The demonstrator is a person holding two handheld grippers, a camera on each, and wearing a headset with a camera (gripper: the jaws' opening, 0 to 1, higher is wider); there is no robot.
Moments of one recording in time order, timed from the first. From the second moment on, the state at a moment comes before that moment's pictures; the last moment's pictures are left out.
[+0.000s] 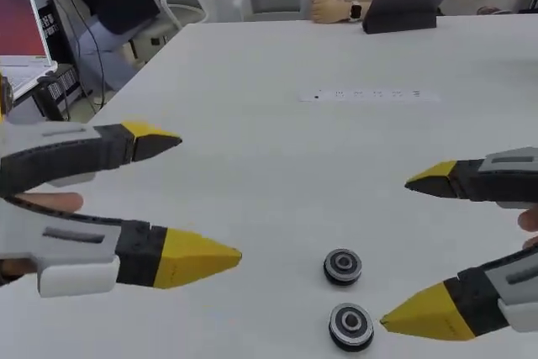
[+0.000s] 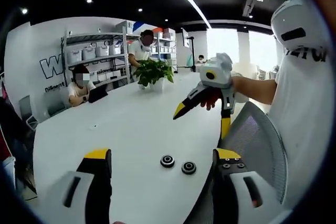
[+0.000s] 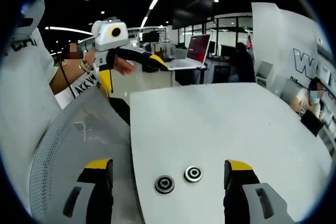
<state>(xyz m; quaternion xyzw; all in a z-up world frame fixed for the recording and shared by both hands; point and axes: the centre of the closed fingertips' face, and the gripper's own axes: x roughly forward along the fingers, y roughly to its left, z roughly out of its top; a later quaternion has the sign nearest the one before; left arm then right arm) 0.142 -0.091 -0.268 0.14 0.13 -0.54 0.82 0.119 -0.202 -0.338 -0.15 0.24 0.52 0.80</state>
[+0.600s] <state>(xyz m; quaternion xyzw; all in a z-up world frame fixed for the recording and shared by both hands) 0.160 -0.152 -0.274 0.15 0.08 -0.58 0.80 0.121 -0.192 -0.360 -0.06 0.23 0.55 0.80</state>
